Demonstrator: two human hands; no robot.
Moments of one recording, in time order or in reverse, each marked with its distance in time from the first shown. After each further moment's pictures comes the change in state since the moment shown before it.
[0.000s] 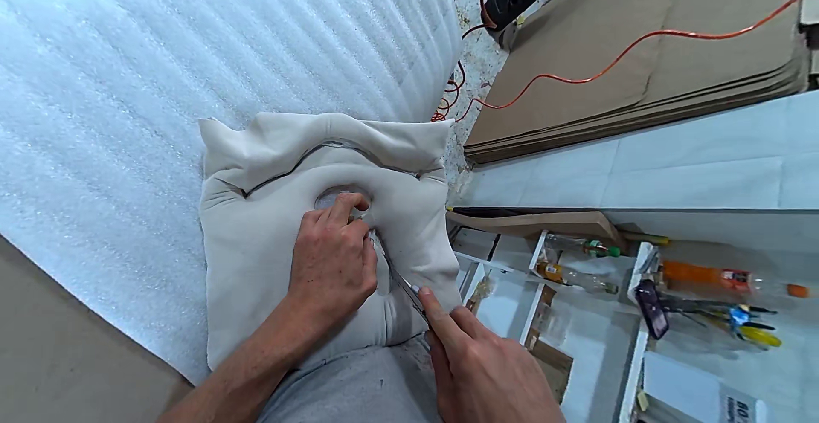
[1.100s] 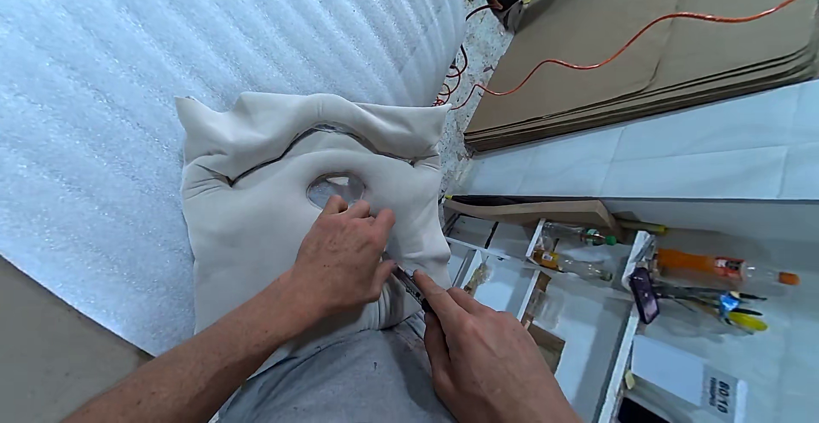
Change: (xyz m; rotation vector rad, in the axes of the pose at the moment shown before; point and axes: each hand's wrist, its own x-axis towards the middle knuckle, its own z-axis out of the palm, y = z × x) left_hand 0.021 -0.004 -0.006 0.044 -0.275 0.296; right_hand 0.018 0.008 -0.006 0.047 -0.001 -0.035
